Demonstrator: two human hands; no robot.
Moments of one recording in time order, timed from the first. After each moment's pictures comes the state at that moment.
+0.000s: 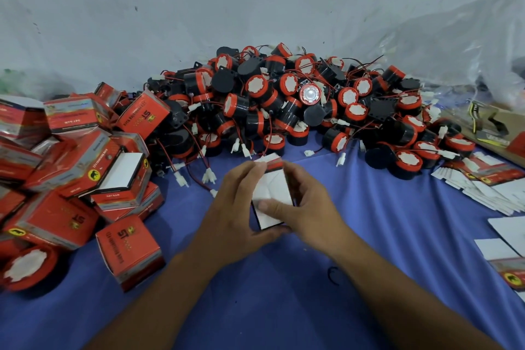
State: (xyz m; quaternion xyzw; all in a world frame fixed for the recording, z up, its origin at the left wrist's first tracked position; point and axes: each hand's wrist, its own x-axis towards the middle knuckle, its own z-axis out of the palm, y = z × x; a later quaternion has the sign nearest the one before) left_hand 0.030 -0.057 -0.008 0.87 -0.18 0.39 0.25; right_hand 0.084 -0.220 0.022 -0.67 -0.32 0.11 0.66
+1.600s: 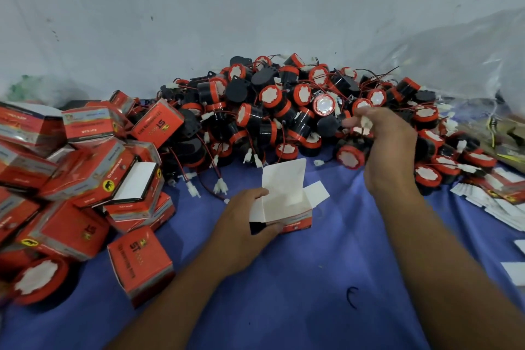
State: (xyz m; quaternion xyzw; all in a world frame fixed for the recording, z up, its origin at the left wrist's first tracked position) left_hand 0.036 -0.040 -0.019 0.91 0.00 0.17 0.39; right_hand 0.166 -0.239 0.096 -0.62 -0.10 -0.15 0.76
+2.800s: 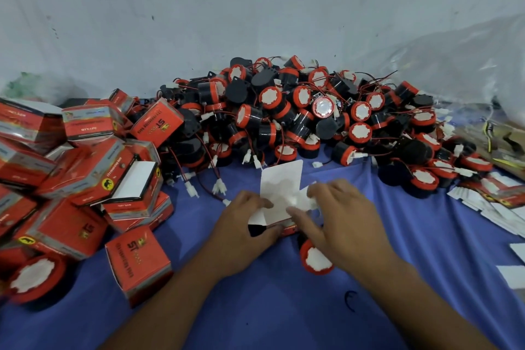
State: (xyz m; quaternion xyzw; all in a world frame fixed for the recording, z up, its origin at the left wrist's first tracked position) left_hand 0.034 -0.041 -0.016 0.90 -0.05 0.20 0.38; right_hand 0.086 -0.243 0.037 -0.87 -0.37 -0.30 0.17
